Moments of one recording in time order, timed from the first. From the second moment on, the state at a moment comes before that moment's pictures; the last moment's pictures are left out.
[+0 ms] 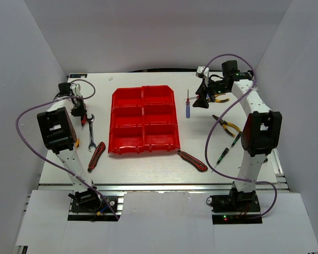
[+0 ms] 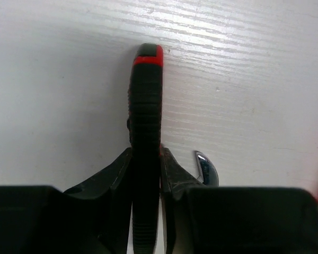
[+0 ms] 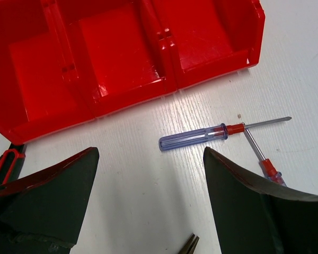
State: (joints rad) left arm 0.29 2.11 1.52 -0.41 0.11 0.06; right arm 0.12 1.96 1.76 -0.85 -0.95 -0.95
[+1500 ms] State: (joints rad) left arm -0.03 2.02 1.61 -0.26 0.48 -1.09; right arm 0.11 1.93 1.69 -0.81 -0.99 -0.90
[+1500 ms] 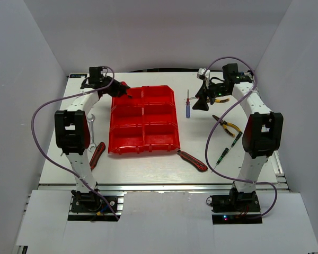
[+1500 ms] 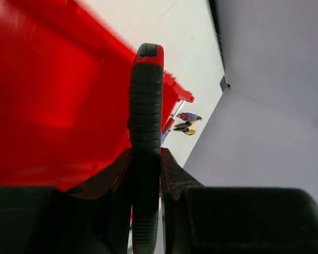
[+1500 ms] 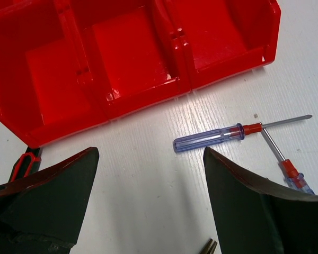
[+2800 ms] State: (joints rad) left arm -0.08 1.86 1.36 -0.10 0.42 -1.28; right arm 0.22 1.84 1.58 -1.01 -0.95 -1.14
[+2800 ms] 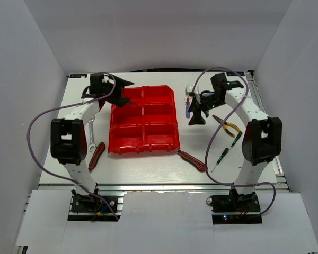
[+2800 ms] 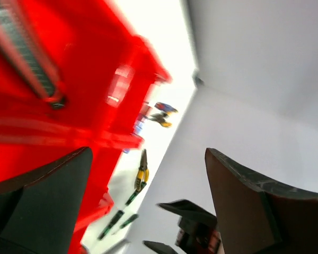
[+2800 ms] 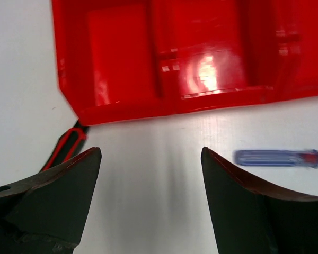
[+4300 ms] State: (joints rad) left arm 0.23 1.02 0.92 -0.29 0.31 -0.71; right arm 0.68 1.38 0.65 -0.41 -0.20 -0.47
